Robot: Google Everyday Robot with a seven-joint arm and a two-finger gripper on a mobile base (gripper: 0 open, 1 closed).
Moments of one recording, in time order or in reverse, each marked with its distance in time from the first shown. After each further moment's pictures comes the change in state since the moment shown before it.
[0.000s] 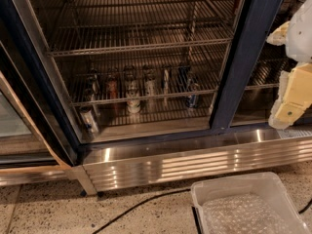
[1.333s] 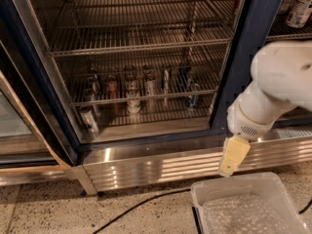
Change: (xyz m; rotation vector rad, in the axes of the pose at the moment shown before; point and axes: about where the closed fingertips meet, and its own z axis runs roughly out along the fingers) arm 0.011 0.041 0.197 -0.134 0.027 0.099
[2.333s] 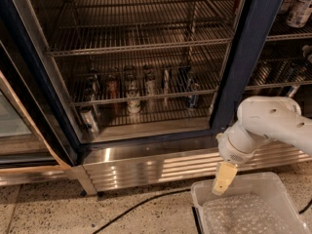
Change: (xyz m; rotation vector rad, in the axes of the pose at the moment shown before) arm 0.034 0.000 0.142 -0.086 -0.052 -0.046
